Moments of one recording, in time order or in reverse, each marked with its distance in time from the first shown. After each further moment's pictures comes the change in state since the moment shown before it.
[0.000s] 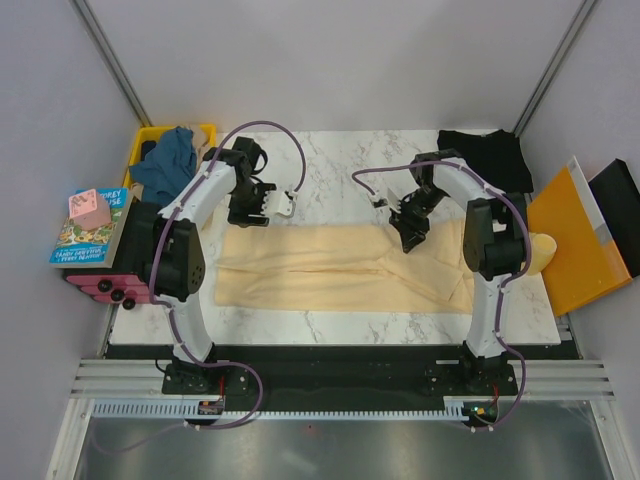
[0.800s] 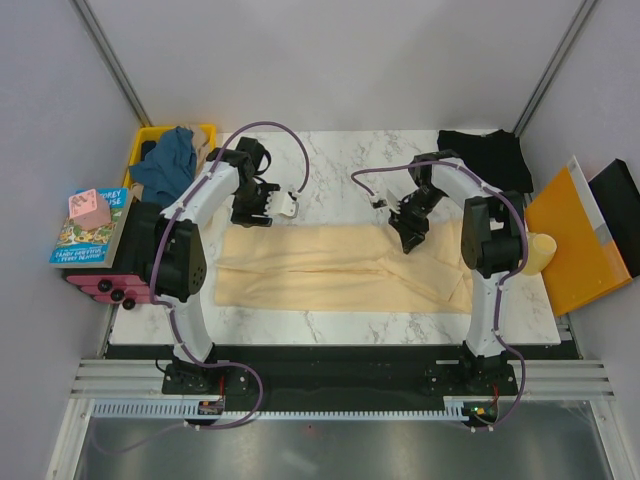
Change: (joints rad) left arm -0.021 0.000 0.000 0.010 0.004 -0.001; right arm 0.000 0.037 0.016 -0.006 0.013 0.013
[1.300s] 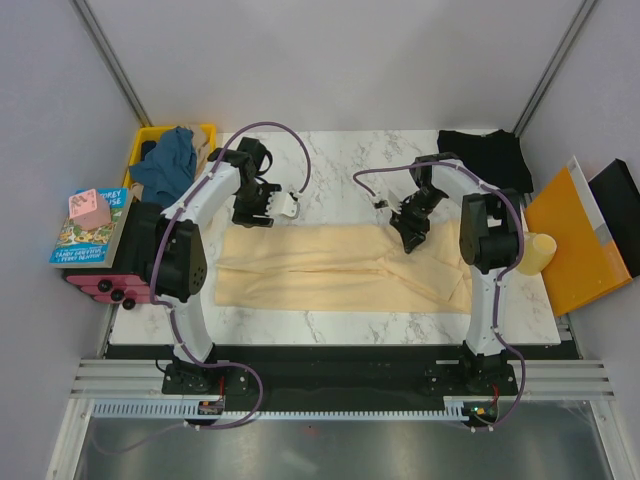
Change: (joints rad) left arm -0.010 0.000 0.000 0.000 0.005 0.000; right arm -0.015 0.045 0.008 0.052 0.034 0.016
